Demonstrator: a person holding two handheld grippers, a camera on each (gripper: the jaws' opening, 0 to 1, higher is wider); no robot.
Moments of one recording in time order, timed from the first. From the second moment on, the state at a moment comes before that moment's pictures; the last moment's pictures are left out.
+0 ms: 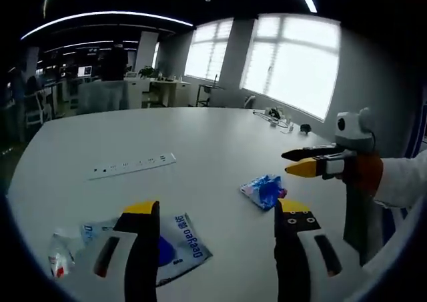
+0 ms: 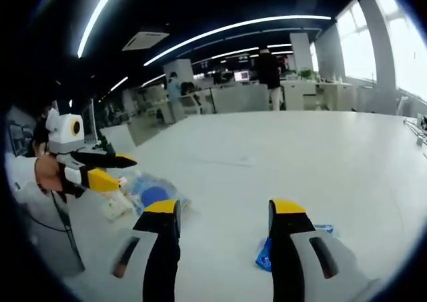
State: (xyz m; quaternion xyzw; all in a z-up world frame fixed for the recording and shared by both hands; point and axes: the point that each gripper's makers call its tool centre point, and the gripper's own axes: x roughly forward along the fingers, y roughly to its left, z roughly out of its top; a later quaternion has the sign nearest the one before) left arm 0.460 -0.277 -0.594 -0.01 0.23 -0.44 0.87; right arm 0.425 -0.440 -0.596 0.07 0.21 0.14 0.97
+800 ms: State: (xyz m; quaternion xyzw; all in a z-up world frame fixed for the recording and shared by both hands) left arm 0.457 -0.162 -0.585 0.00 0.24 -0.39 0.89; right arm 0.425 -0.346 -0.604 0.08 0.22 0.17 0.96
